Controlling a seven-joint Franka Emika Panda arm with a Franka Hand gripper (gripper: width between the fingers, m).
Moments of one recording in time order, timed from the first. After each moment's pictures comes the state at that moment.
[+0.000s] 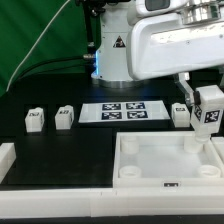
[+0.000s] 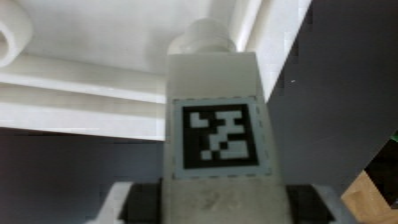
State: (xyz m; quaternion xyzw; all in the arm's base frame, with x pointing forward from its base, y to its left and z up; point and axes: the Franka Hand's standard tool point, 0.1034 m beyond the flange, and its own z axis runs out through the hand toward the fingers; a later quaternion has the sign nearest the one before) arm 0.595 0.105 0.128 -0.98 -0.10 -0.18 0.05
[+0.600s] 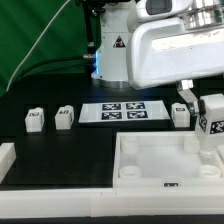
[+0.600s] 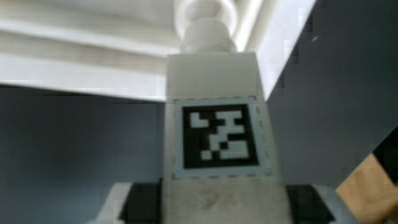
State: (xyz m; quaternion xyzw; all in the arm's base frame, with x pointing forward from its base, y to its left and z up) arm 0.619 0.104 0.119 -0.97 -0.09 -0.21 0.05
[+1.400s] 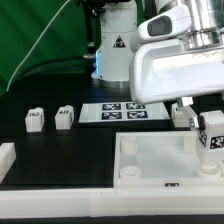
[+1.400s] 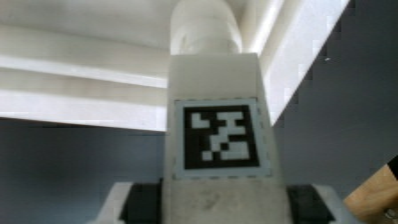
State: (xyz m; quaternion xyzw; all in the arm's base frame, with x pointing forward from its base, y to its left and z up) arm 0.612 0.110 0.098 -0.97 -0.10 -0.24 0.05
